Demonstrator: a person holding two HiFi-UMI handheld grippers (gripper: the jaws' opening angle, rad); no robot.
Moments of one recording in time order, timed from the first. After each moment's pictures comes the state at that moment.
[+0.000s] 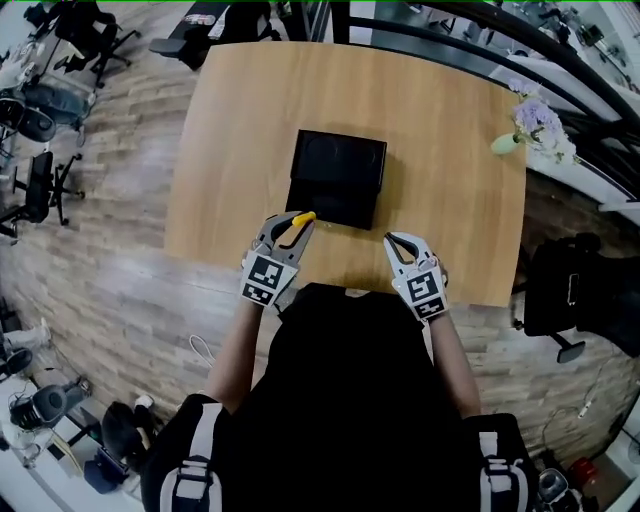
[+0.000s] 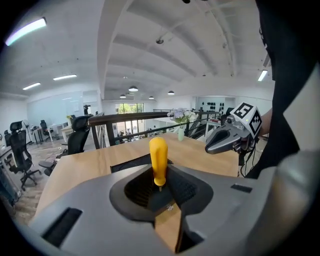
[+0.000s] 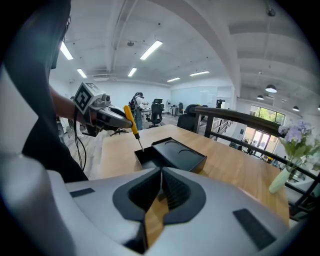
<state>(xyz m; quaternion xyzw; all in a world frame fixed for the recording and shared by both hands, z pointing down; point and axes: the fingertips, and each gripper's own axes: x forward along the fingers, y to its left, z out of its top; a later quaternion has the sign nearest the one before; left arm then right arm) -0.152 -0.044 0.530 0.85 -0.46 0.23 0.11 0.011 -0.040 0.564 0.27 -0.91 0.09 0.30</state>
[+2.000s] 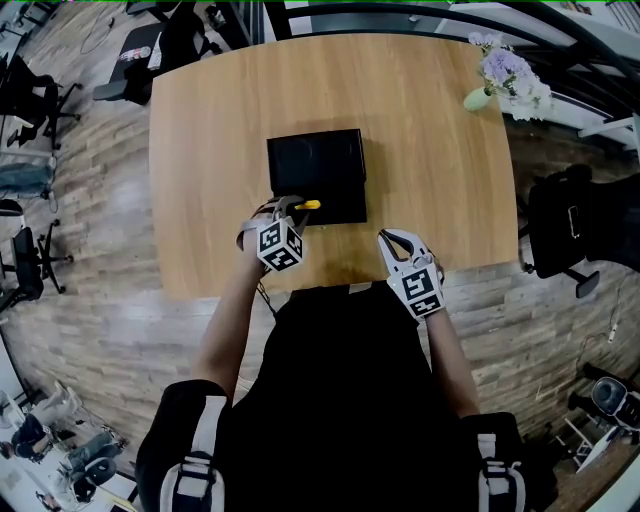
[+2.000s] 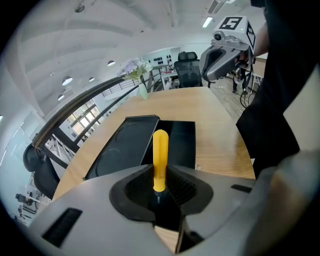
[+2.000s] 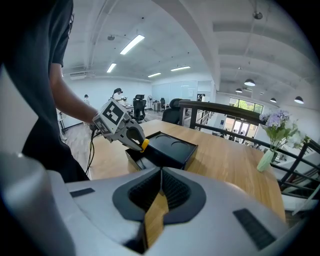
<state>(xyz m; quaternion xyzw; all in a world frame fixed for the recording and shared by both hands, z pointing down) -0.144 -0.091 0.664 0.85 -0.20 0.49 -0.03 0.003 -0.026 0.579 0.38 -0.87 0.13 0.31</state>
